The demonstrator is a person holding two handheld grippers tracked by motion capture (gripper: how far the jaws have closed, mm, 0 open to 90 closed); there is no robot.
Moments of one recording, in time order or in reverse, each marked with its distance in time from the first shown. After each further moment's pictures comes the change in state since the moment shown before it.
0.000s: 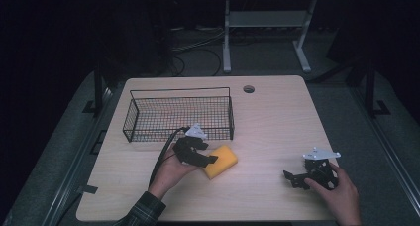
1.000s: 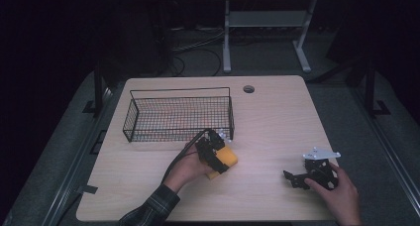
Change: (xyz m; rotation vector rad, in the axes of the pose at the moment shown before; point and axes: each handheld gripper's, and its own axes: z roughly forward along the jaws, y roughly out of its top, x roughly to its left) left arm -0.015 0.026 0.061 0.322 0.032 0.083; right arm 0.000 0.000 0.000 0.000 0.000 0.000
